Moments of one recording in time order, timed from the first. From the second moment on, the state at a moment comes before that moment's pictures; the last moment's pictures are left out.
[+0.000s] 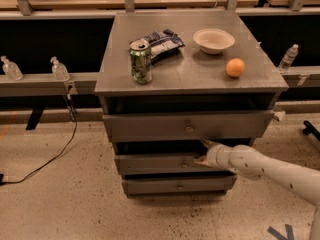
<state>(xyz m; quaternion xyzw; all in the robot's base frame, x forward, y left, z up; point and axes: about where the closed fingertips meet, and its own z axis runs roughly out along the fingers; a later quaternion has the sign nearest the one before) 0.674 -0.196 0.449 -0.59 0.69 -0.06 0.42</state>
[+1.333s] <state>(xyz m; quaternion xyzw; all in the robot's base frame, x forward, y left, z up) 0.596 -0.309 0.460 -0.49 0.65 0.03 0.58</state>
